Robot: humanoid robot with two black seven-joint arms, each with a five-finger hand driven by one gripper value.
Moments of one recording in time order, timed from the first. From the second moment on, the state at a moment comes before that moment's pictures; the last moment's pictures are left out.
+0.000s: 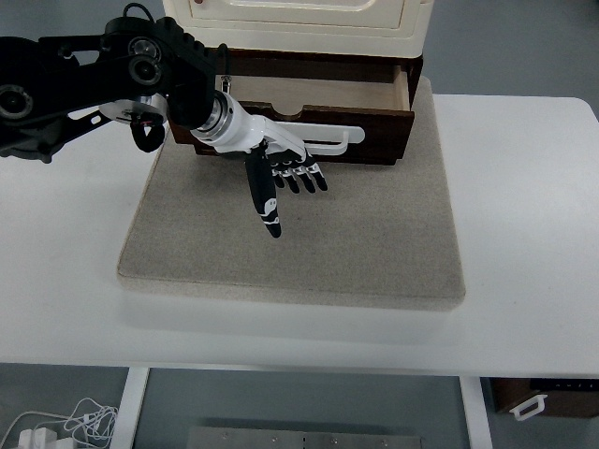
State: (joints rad) left arm -1.50 0.44 -0.08 -1.27 0.53 -0.52 0.57; right arm -0.01 0.00 -0.01 0.18 -0.04 -0.05 0.03
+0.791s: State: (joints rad) left arm -1.51 0.40 -0.10 -1.13 0.60 -0.52 0.56; right arm -0.01 0.00 -0.01 0.18 -0.04 -0.05 0.03
